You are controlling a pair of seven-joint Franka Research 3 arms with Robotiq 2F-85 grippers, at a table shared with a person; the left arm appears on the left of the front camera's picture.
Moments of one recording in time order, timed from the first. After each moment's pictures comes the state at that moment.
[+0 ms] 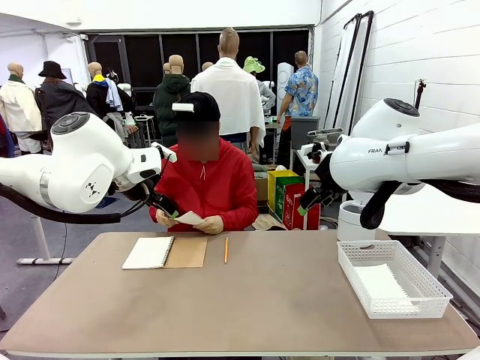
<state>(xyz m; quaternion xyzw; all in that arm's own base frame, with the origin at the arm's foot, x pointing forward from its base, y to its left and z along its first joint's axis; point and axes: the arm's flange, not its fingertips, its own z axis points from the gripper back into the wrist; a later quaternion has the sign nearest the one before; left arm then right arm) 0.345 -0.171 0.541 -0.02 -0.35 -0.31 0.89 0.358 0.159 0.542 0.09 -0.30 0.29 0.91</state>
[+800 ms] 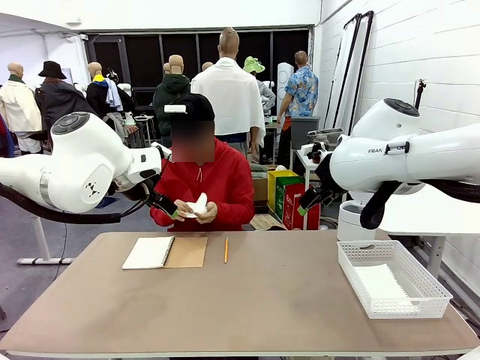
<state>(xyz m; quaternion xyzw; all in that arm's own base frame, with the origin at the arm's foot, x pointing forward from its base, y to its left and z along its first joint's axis) 0.345 -0.171 0.541 -0.02 -0.35 -0.31 0.89 0.358 0.159 0.542 0.09 -0.30 0.29 0.91</state>
